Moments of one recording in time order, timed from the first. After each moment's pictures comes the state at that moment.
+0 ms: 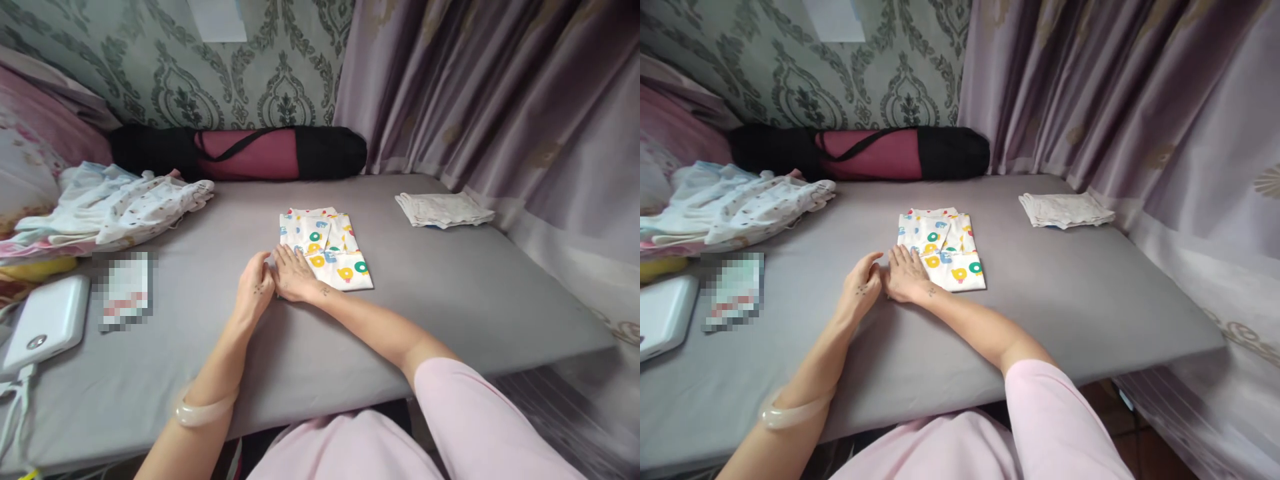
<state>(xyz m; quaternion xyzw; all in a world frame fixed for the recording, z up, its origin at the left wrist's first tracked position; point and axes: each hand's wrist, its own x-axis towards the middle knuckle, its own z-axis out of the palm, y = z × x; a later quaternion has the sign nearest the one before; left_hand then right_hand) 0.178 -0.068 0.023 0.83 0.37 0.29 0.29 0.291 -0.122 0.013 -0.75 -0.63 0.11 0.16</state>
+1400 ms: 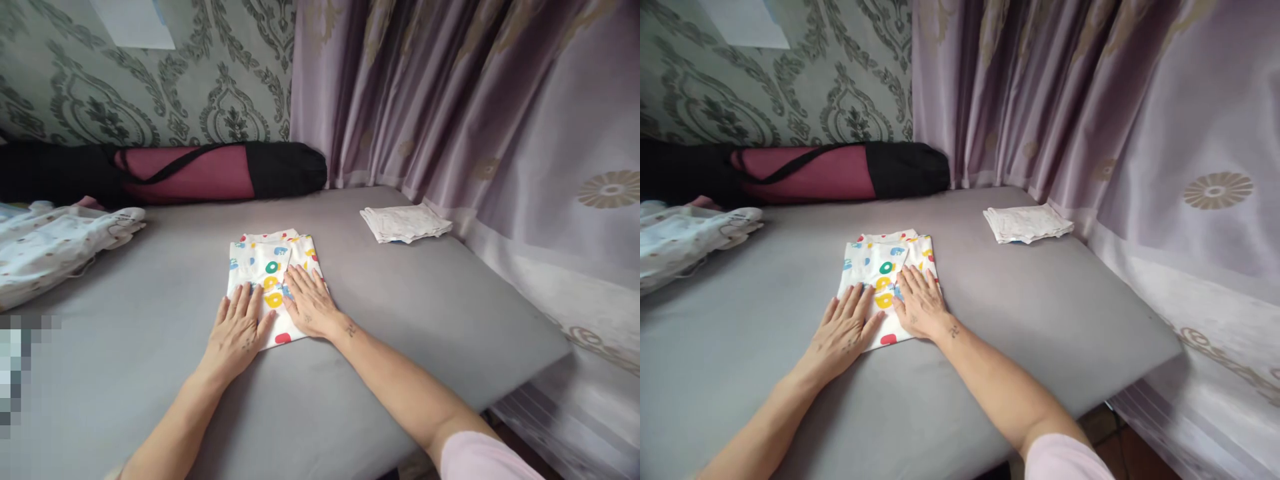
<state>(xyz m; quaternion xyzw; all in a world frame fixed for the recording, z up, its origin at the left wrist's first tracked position) 0.229 -0.095 -0.005 0.96 0.26 0.07 0.01 0.383 -0.212 0.012 -0.80 -0.58 0.02 0.16</state>
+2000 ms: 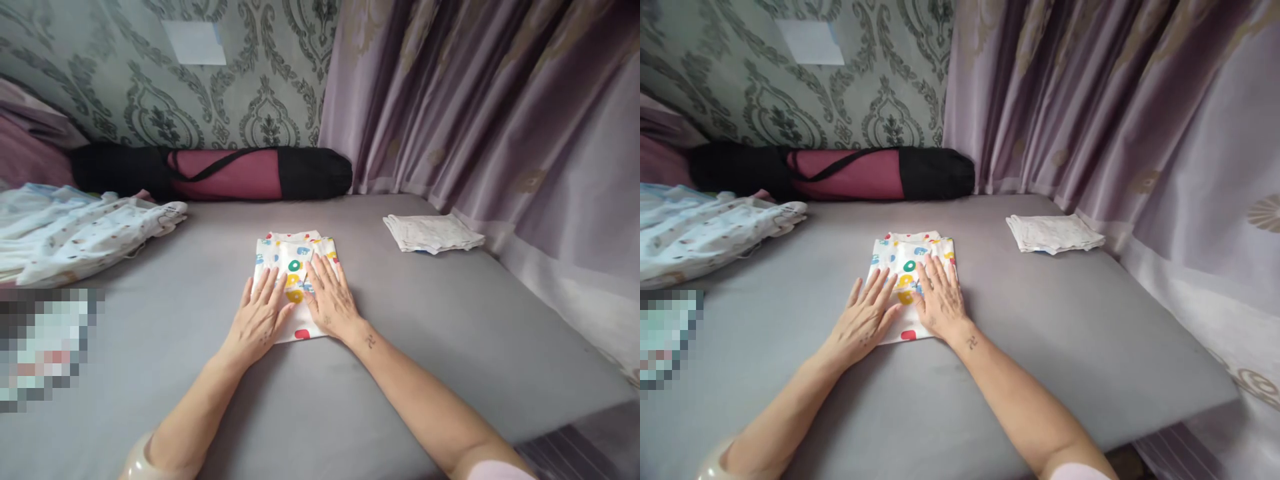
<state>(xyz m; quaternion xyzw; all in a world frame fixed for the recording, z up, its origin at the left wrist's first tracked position) 0.228 -0.088 0.005 0.97 0.20 0.13 0.00 0.385 -0.210 0.020 -0.80 -0.58 -0.05 0.15</state>
